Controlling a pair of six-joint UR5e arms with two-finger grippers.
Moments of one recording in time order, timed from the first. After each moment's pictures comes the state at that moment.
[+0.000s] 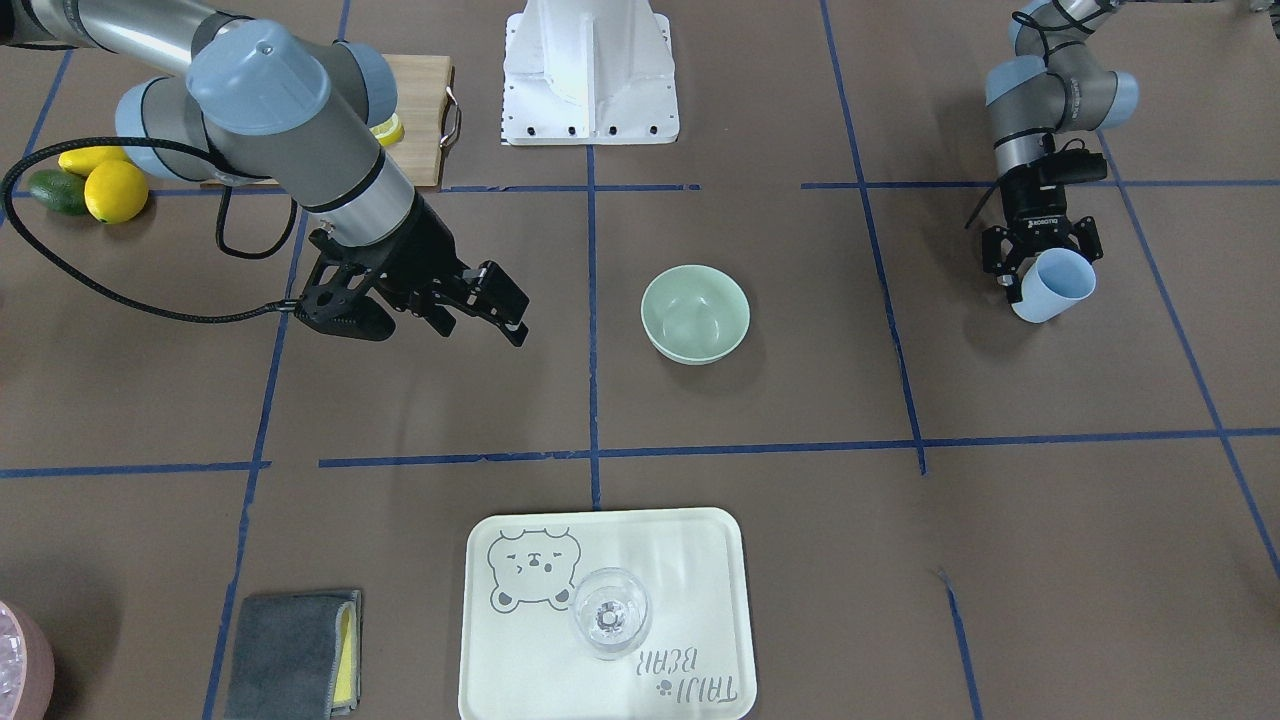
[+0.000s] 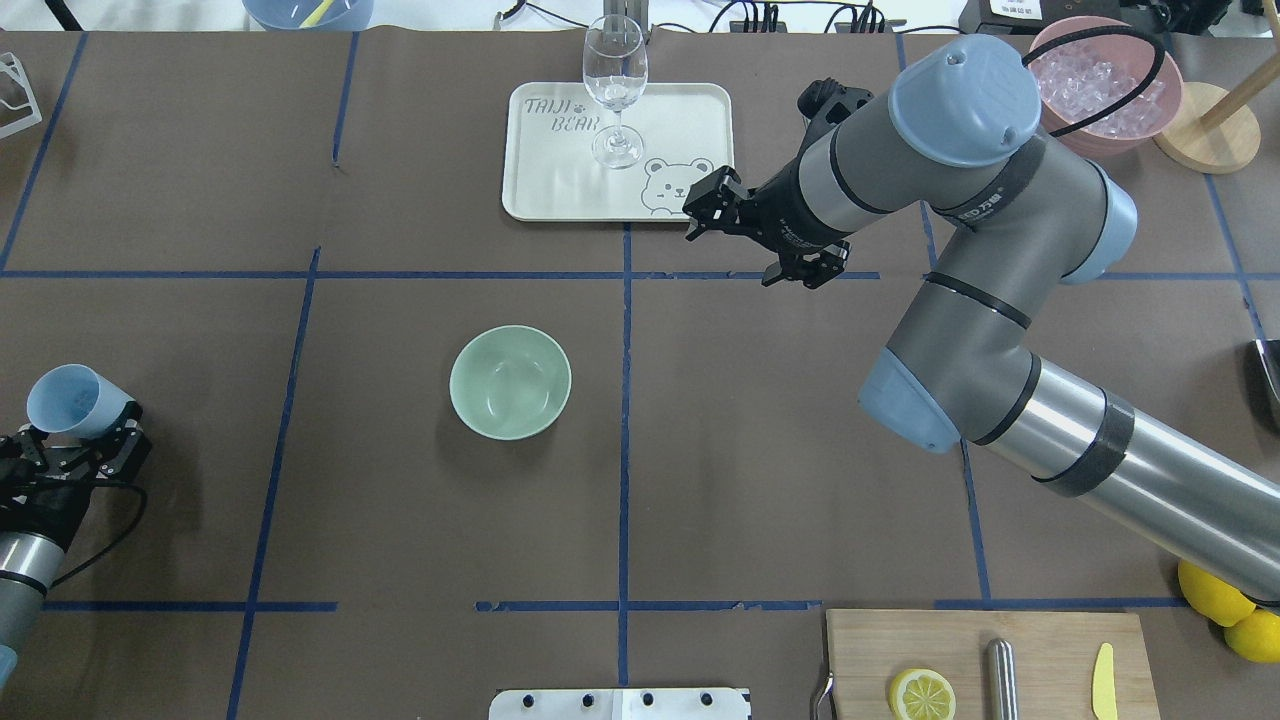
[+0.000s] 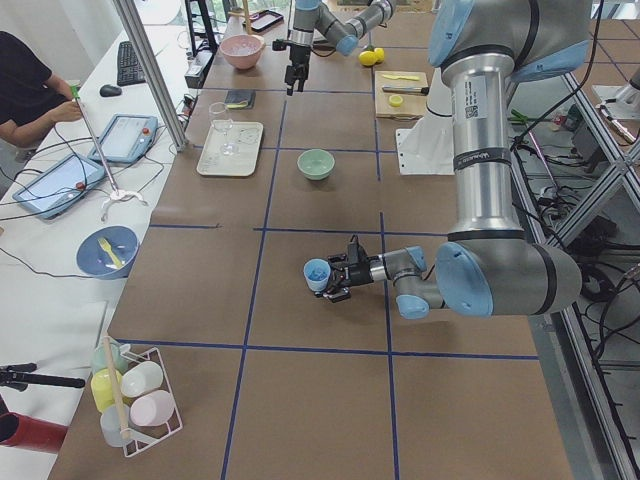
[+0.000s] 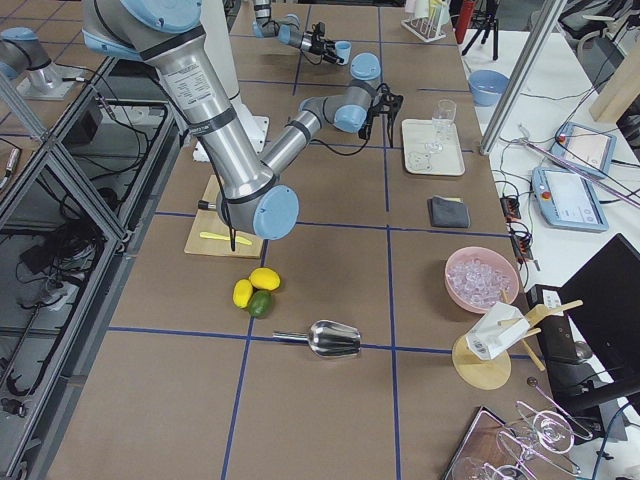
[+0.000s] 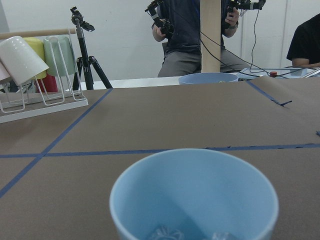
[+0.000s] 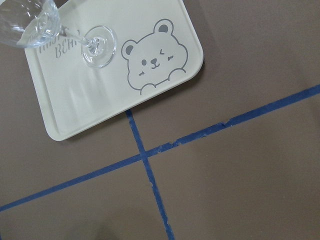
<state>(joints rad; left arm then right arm) -0.15 -1.32 -1.45 -2.76 -0.45 -1.46 0.74 -0.99 1.70 -1.19 2.06 1.60</state>
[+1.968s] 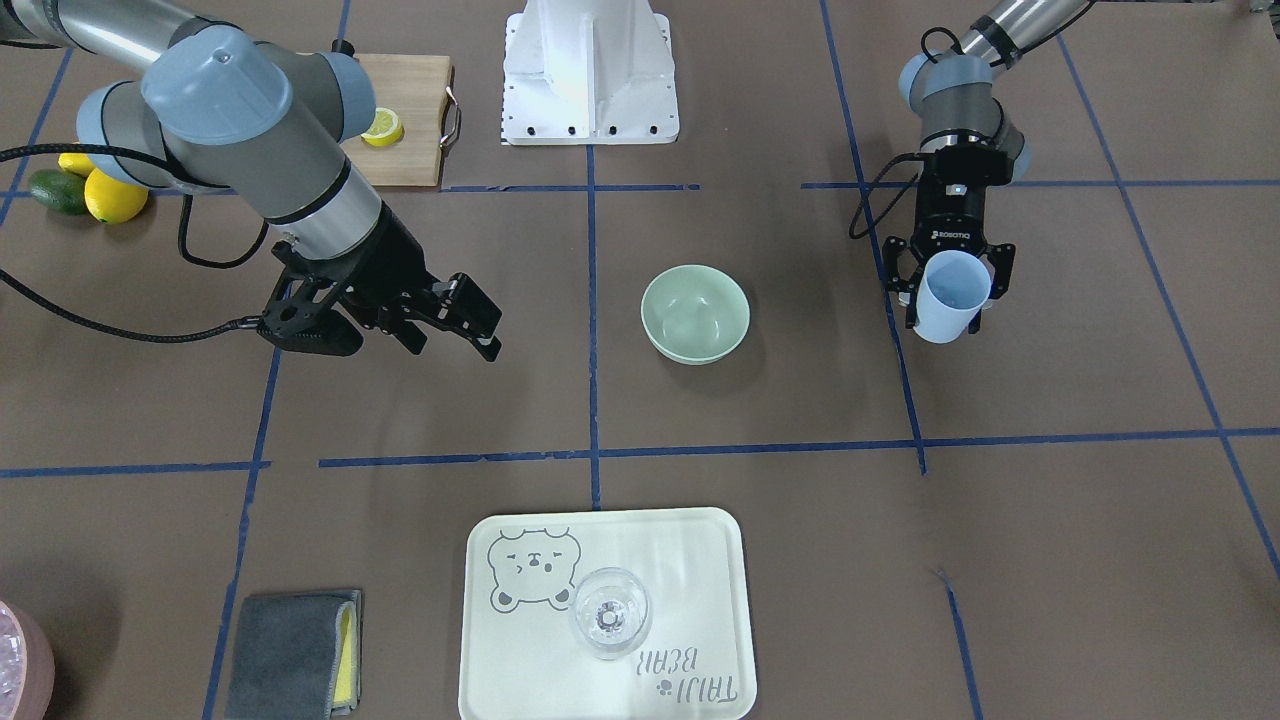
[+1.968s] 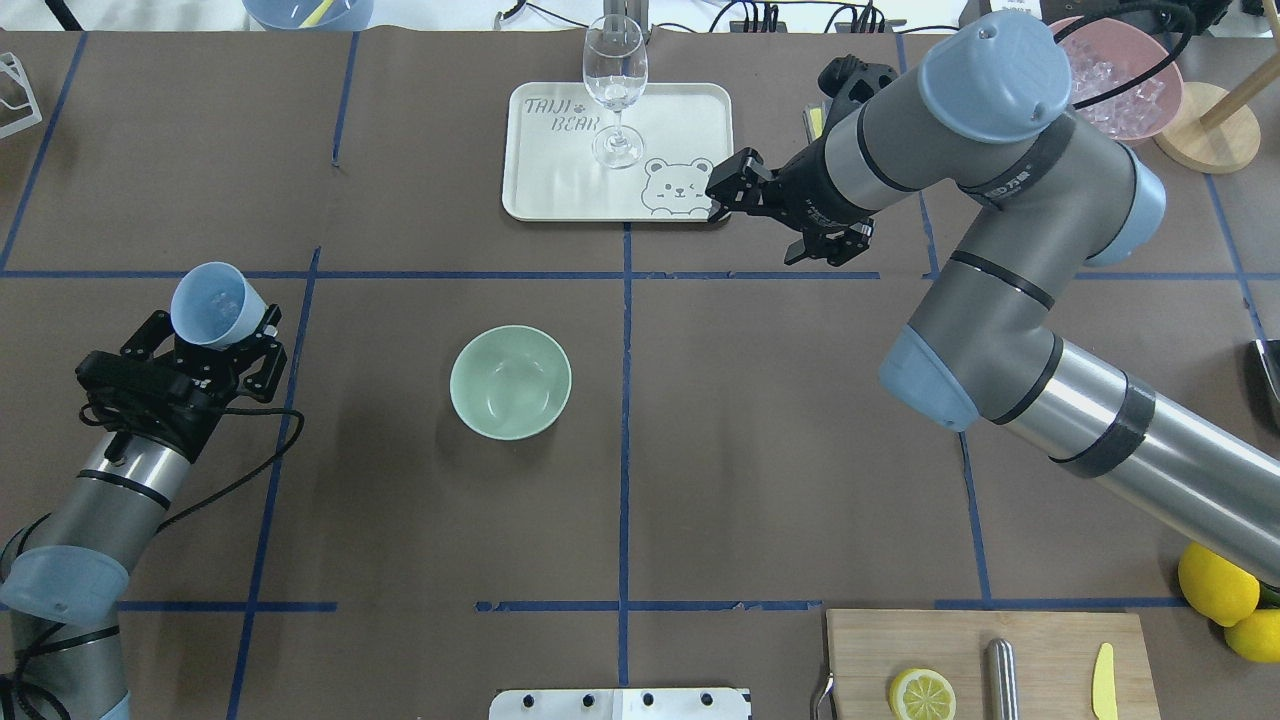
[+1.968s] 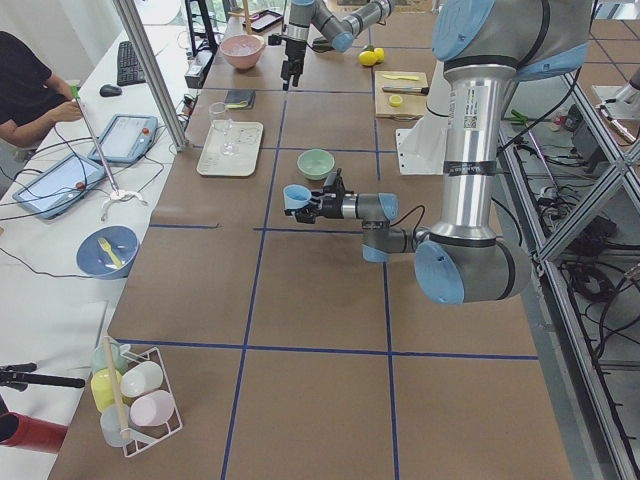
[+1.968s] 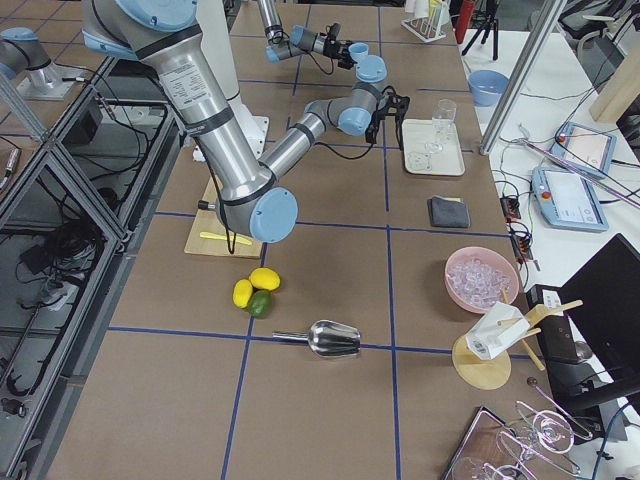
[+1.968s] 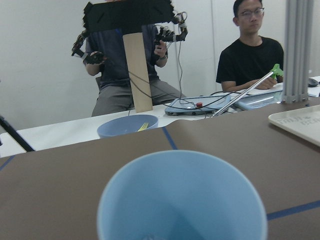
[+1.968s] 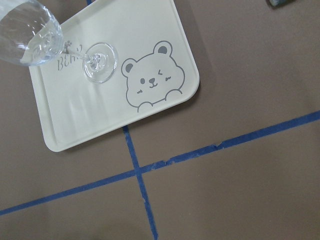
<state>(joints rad) -0.32 -1.63 -1.55 -3.07 -0.60 -0.56 0.79 -1.01 1.70 -1.19 2.08 1.51</state>
